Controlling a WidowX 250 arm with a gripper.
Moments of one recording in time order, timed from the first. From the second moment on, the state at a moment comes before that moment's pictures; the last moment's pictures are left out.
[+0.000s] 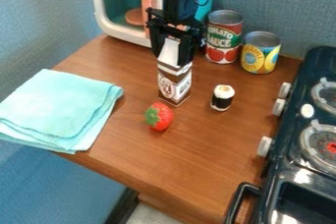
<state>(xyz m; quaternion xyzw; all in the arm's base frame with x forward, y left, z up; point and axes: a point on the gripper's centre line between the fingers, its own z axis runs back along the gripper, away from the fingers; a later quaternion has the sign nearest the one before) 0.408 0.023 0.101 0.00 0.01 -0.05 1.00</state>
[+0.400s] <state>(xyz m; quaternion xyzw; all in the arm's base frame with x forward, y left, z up) 0.398 0.054 0.113 -0.01 0.00 -0.04 1.00</state>
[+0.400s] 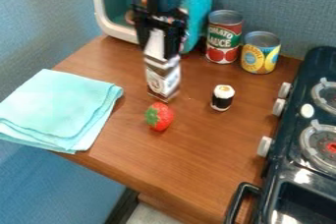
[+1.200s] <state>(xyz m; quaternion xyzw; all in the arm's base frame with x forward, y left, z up) 0.400 0.176 0.131 0.01 -0.01 0.02 1.00</state>
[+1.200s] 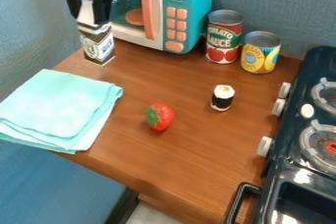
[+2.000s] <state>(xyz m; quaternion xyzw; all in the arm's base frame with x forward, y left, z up) 0.411 0.192 0.116 0.04 0.01 0.02 1.00</state>
